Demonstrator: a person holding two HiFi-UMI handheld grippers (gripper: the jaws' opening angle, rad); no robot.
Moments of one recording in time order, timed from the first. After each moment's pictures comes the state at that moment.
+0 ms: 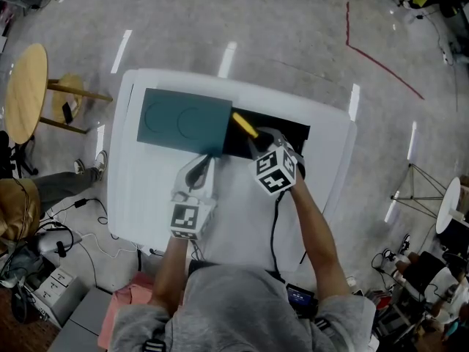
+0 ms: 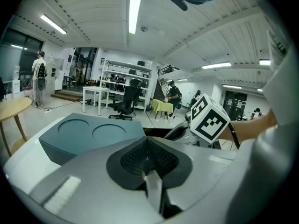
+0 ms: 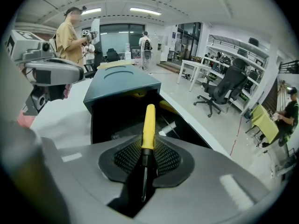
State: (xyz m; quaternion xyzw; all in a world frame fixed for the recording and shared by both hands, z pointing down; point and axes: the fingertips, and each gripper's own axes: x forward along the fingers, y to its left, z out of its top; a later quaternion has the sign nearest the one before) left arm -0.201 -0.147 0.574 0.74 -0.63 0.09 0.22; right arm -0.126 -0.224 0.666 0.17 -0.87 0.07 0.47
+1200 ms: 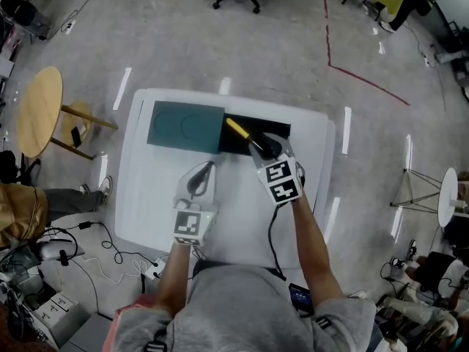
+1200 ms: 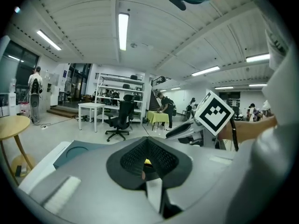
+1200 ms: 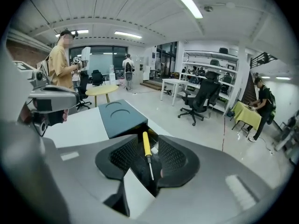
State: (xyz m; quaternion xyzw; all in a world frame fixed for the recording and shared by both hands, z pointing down) left arm -0.173 -0.101 0.482 0.76 -0.63 0.06 0.13; right arm -0.090 -0.195 0.541 0.28 -0.89 0.08 0.35
